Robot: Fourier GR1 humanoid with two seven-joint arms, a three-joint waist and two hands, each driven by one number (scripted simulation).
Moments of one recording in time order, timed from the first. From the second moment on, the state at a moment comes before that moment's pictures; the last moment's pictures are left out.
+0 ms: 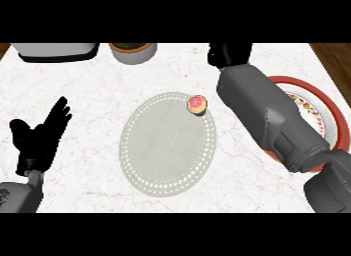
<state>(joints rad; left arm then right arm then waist) -0.15 0.44 -0.17 -1.33 0.32 0.22 0.08 -1.32 -0.12 0.77 -0.21 0.29 -0.72 0.59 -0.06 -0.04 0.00</state>
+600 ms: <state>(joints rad) -0.11 0.45 -0.15 -1.36 0.31 0.22 0.07 -1.16 -0.28 0.76 -0.32 0.35 -0.90 0.77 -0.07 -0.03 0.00</state>
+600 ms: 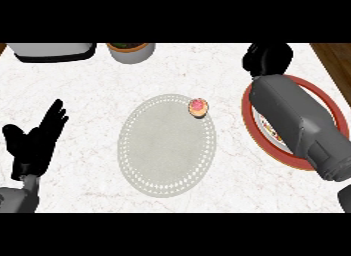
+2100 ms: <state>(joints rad) -0.15 0.39 -0.13 -1.39 0.25 0.19 0.12 -0.46 -0.72 0.42 -1.30 0.11 -0.91 0.36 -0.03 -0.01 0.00</state>
